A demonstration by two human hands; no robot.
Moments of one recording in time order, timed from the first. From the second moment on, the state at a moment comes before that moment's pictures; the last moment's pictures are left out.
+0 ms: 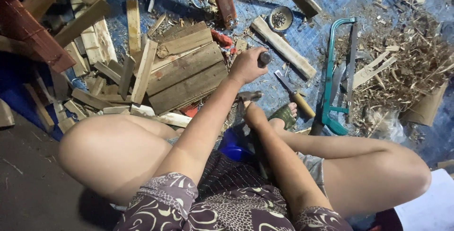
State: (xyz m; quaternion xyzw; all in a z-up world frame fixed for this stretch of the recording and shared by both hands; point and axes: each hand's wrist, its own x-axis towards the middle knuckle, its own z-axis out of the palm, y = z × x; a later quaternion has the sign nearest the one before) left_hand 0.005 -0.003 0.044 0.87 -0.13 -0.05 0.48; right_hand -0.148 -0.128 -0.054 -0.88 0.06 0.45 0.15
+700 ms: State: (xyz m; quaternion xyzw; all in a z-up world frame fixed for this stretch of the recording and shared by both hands) left_hand 0.005 0.000 0.036 0.88 -0.12 -0.10 0.46; right_hand -0.130 -0.196 0.156 -0.70 0.26 0.13 0.65
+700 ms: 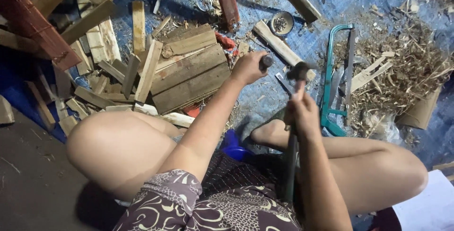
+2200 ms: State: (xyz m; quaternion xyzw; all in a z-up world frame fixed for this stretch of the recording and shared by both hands) left_hand -0.008 -0.003 0.027 0.87 -0.12 -0.14 0.45; right_hand -0.138 -0.146 0.220 -0.75 -0.03 -0.05 0.65
